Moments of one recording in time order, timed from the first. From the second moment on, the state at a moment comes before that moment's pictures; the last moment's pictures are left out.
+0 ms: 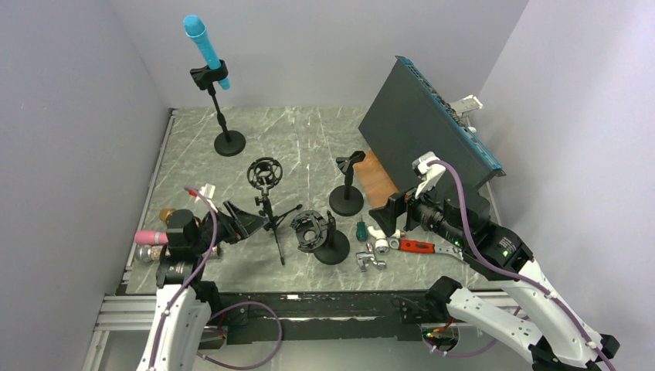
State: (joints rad) left arm 0.03 0.45 0.28 -0.17 0.77 -0.76; right arm 0.73 0.66 1.00 -0.66 0.01 0.22
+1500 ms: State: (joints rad) left arm -0.43 0.79 0.65 -0.29 0.16 -0.66; right arm 0.73 0.60 0.98 -0.69 0.04 0.22
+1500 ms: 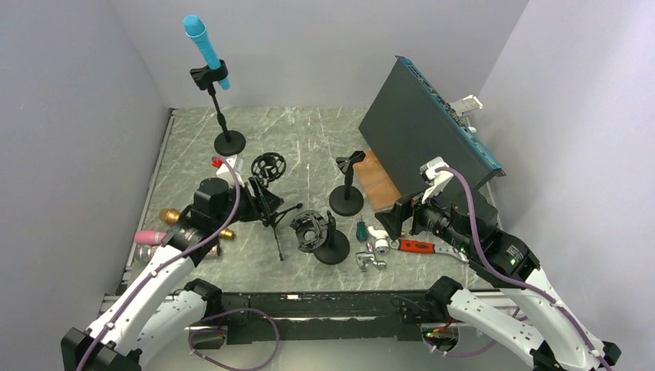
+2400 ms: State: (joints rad) left arm -0.79 0.67 0.33 -0.36 -0.11 -0.84; right arm 0.73 0.63 0.97 -0.67 0.02 0.21
